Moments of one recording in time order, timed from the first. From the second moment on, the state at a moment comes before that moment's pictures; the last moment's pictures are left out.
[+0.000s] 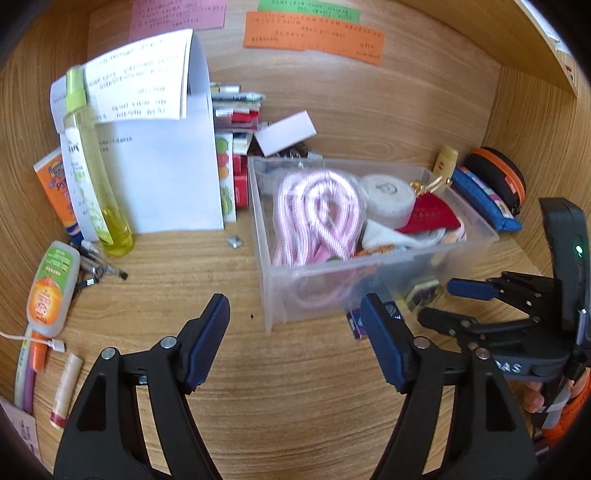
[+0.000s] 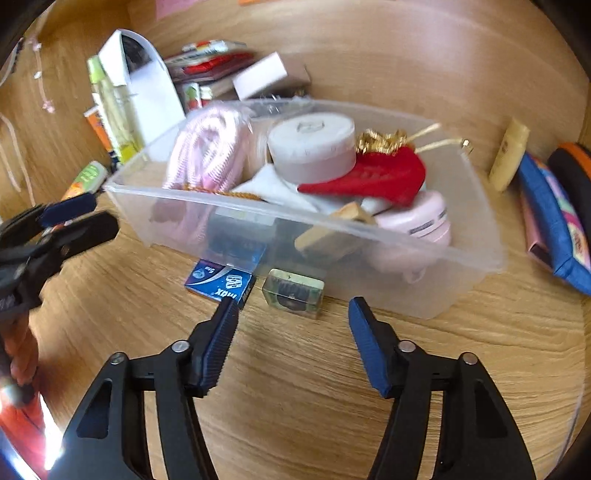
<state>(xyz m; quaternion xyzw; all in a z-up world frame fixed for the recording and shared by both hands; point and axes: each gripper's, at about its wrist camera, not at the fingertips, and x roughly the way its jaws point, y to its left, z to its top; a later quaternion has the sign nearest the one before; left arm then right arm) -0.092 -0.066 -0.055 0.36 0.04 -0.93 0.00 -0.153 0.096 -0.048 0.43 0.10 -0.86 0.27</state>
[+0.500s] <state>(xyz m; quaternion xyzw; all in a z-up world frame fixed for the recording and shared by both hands) -0.110 -0.029 -0.084 0.42 0.01 -0.91 -0.04 -0.161 0.095 -0.059 0.45 0.05 -0.86 0.25</state>
